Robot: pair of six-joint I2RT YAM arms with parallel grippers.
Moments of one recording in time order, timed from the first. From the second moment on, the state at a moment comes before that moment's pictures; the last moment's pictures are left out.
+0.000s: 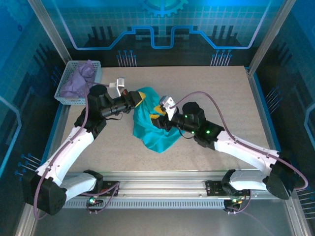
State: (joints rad) left arm -0.31 1.11 0.95 -0.03 0.62 -1.09; right arm 0.84 1.24 0.92 0.10 -0.18 0.02
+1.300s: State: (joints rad) left arm -0.31 1.14 0.93 -0.06 0.54 -0.92; right arm 0.73 1.29 1.16 0.00 -0.44 0.29
